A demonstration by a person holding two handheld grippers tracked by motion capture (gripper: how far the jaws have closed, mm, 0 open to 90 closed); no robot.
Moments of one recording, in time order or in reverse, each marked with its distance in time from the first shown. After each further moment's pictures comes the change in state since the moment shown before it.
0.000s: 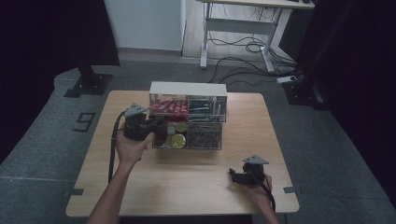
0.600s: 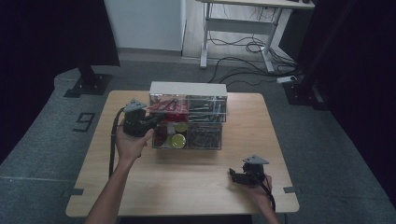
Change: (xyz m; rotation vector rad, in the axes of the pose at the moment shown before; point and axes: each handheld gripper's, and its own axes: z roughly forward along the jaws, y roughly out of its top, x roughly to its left) left arm 0.001 0.011 -0.001 -0.010 -0.002 -0.004; right arm 0.000 0.000 0.000 -0.001 0.000 -0.001
